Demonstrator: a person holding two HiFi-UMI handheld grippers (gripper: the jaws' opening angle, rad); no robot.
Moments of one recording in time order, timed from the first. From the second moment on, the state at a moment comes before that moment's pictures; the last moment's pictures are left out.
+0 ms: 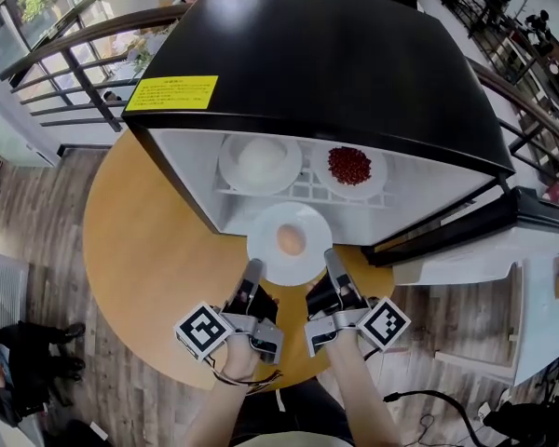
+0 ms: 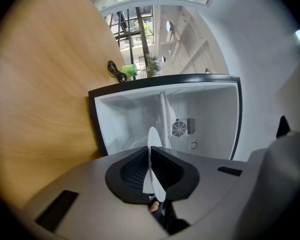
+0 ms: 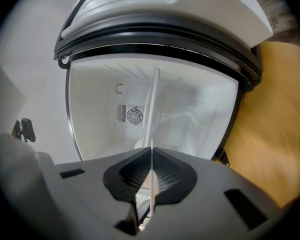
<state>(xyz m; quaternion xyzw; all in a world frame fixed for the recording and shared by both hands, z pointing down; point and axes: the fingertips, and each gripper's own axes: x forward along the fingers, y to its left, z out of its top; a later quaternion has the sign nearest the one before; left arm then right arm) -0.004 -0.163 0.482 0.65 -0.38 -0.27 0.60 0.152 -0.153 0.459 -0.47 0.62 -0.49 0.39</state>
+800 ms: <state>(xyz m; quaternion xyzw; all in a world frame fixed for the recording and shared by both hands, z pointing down) 0.017 -0.257 0.548 0.66 -0.43 -0.21 0.58 0.172 -0.236 0.552 -0.52 0.57 -0.52 0.36</state>
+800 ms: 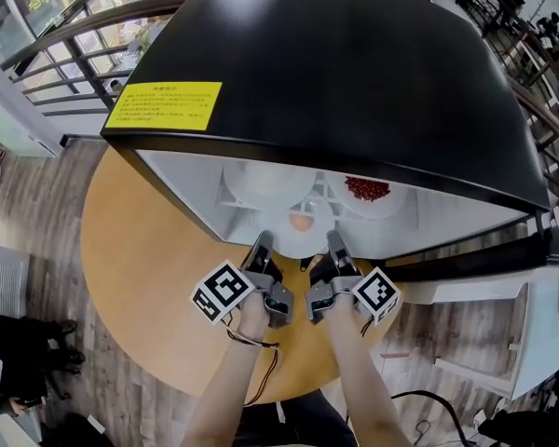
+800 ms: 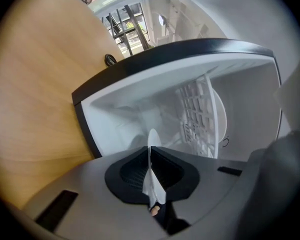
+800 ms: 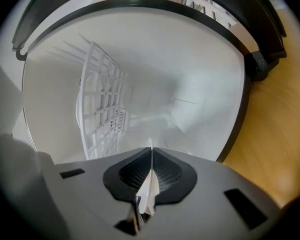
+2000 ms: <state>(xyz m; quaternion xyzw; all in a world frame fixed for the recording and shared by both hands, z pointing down) 0.042 -0.291 0.580 0.72 -0.54 0.00 0.44 0.187 -0.263 0.580 -0.63 0.56 -0.50 0.21</state>
